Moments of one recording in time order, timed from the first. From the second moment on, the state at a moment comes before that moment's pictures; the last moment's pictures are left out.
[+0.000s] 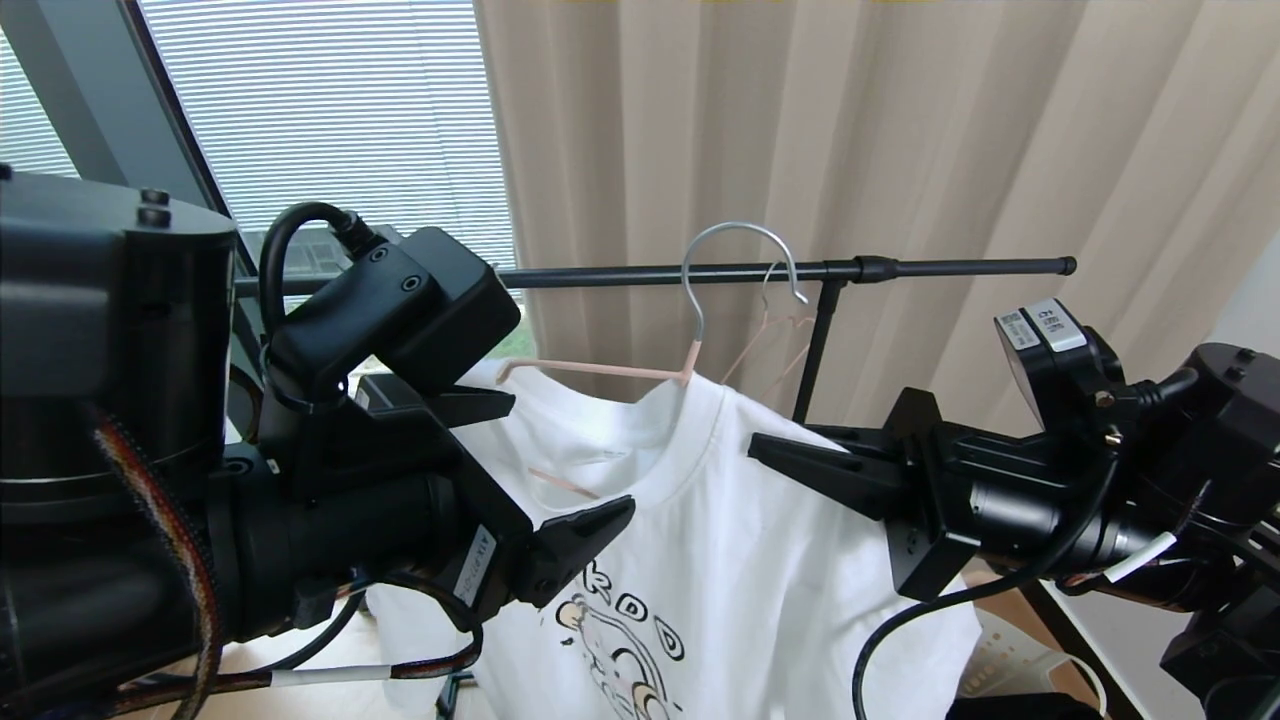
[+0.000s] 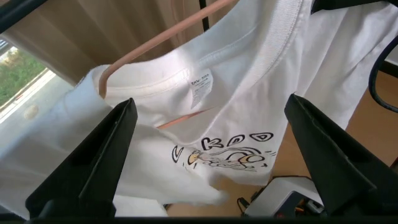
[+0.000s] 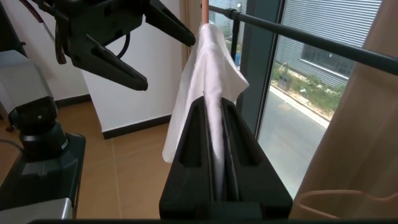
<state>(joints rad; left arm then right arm) -0.85 1.38 -0.93 -0.05 0.17 0.18 0.56 1.68 -0.51 -1.30 0.70 0.11</state>
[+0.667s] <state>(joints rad) -0.82 1.30 -0.85 -0.04 0.14 0.18 0.56 1.73 -0.51 -1.36 0.70 0.11</state>
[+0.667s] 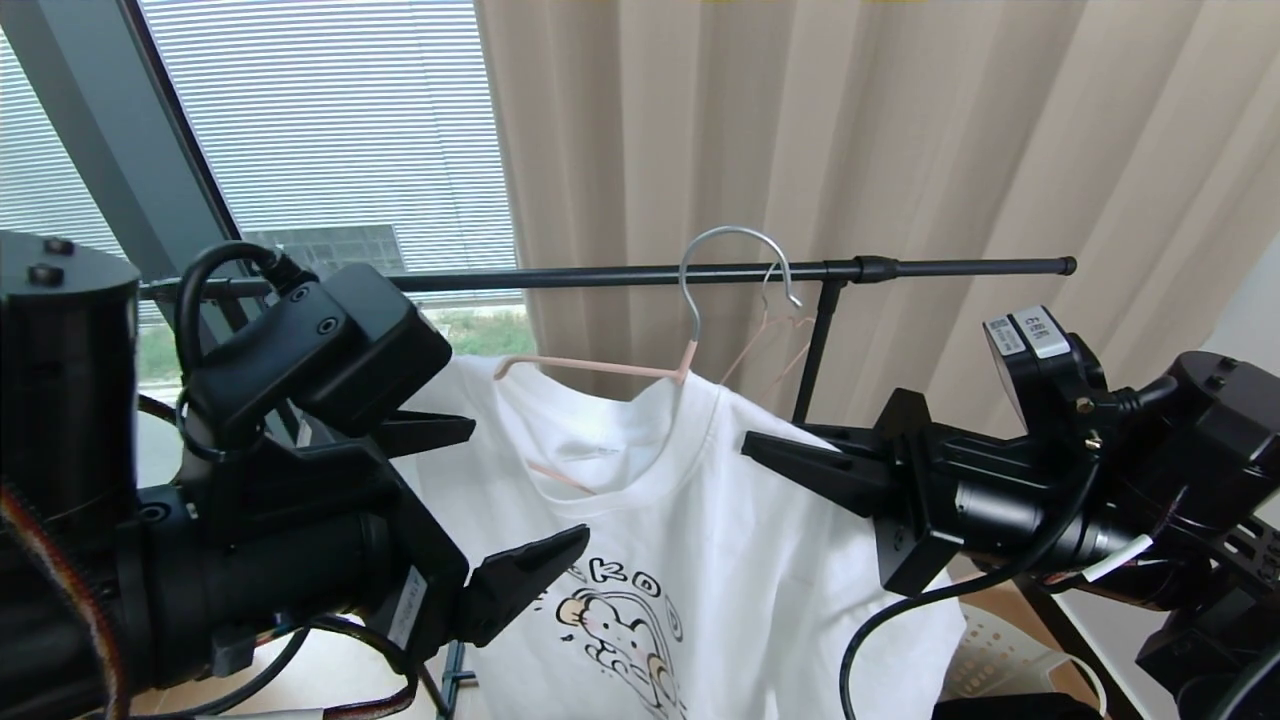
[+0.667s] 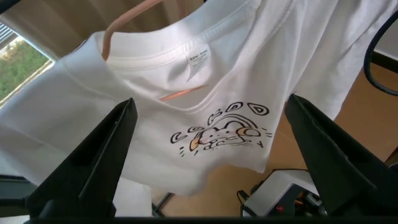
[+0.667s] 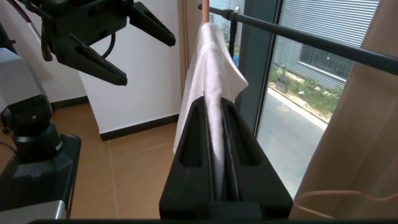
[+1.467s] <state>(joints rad) -0.47 1.08 -1.05 0.28 -0.19 0.36 0.56 1.73 -0.48 -1.36 0.73 0.11</state>
